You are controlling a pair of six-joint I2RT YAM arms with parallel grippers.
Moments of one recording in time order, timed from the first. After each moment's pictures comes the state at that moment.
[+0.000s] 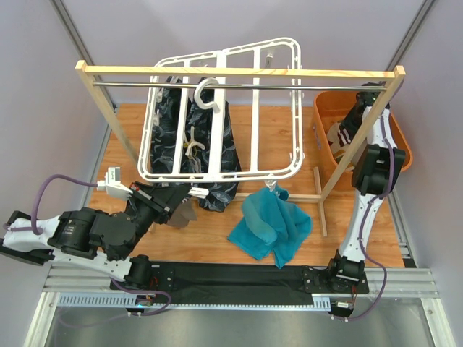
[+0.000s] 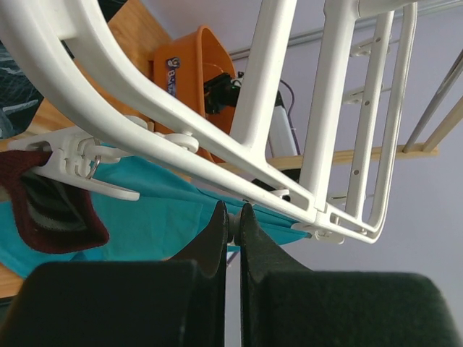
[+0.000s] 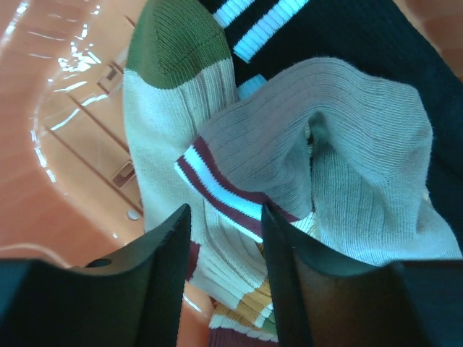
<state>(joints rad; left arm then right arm) -1.73 0.68 1.15 -0.78 -1.24 -1.55 -0.24 2.37 2.24 -0.91 0.05 0.45</state>
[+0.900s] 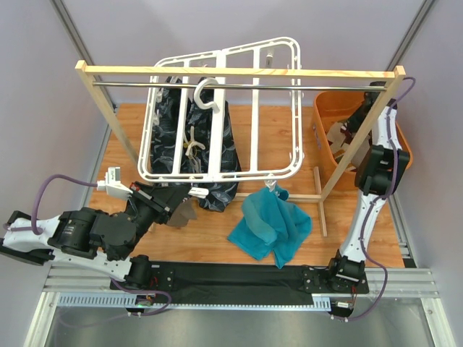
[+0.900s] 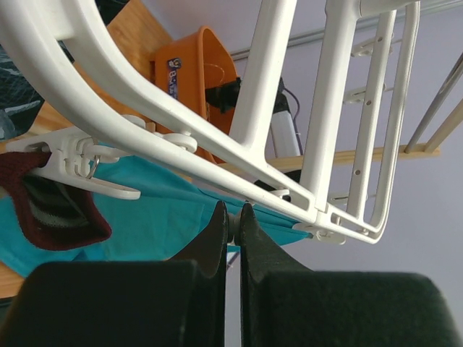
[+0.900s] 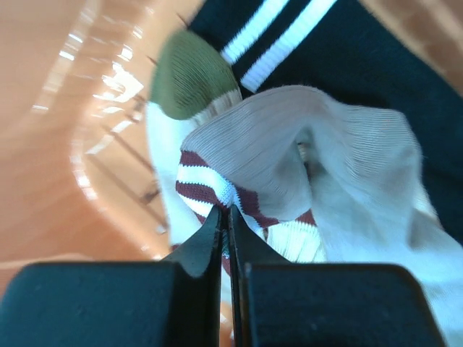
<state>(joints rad) -1.73 0.68 1.15 -0.79 -1.24 -1.56 -0.27 2.39 2.27 -0.88 0.00 0.52</state>
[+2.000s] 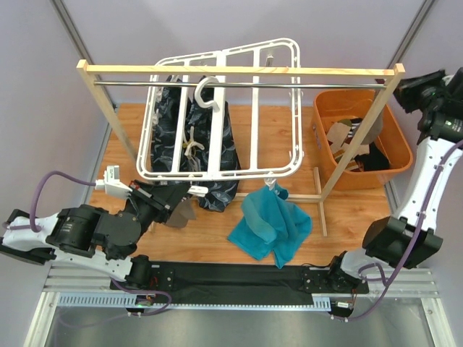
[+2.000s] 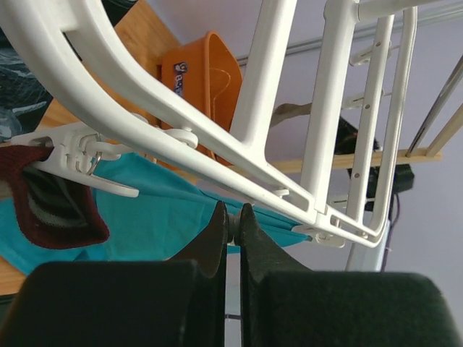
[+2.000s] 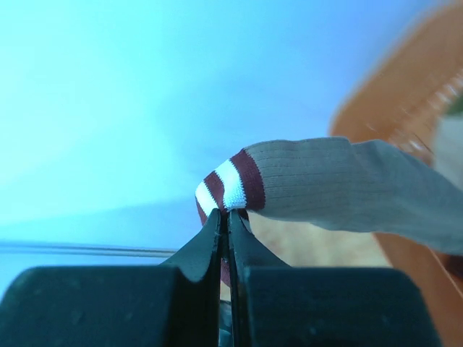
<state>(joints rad) -1.73 0.74 1.23 -0.91 -1.26 -1.65 -0.49 1.51 1.81 -0.57 -0.50 0.97</state>
